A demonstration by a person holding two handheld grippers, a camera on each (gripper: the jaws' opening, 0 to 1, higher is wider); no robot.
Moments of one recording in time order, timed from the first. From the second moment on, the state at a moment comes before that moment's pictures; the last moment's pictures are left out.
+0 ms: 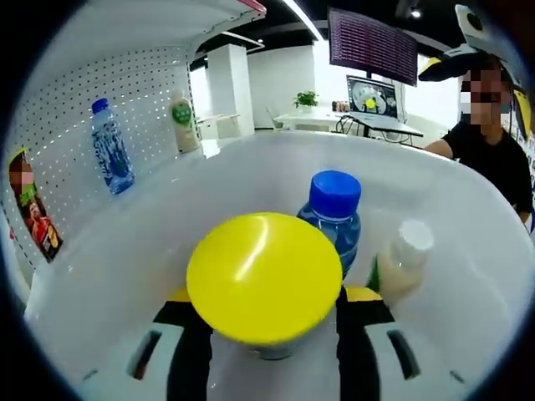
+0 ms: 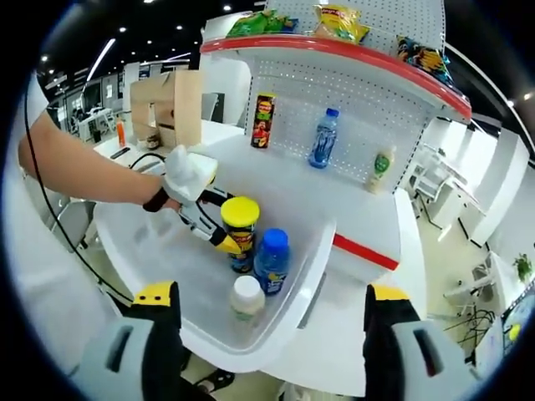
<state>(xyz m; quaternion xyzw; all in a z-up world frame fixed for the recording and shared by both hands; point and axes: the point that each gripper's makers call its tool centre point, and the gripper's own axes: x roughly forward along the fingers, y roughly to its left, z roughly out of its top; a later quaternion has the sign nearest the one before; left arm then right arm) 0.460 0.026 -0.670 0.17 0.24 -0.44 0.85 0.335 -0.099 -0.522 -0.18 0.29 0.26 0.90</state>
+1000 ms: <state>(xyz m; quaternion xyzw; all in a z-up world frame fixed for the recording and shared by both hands) 0.461 0.027 -0.664 0.18 0.19 -0.44 0.86 0.325 -0.105 -0.518 -0.17 0.28 0.26 0.91</state>
